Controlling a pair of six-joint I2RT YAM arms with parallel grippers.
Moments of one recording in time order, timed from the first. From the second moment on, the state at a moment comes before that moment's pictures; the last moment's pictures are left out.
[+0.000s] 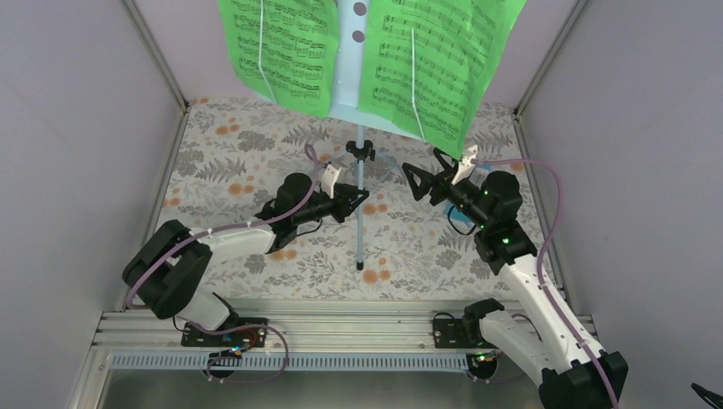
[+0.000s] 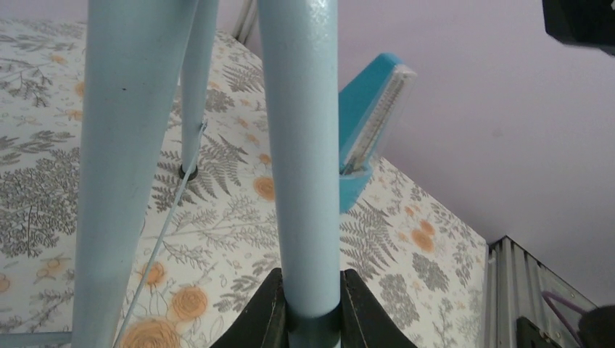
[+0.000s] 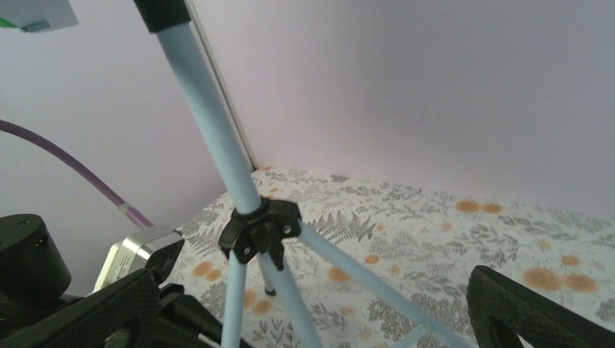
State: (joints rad) left arm -0.68 1.46 0.66 0.61 0.42 -0.41; right arm 0.33 0.84 0.72 0.09 -0.37 0.23
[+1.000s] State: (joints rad) left arm -0.69 1.49 0.75 0.70 0.17 -0.37; right arm 0.39 0.83 0.57 0.04 -0.33 0.40
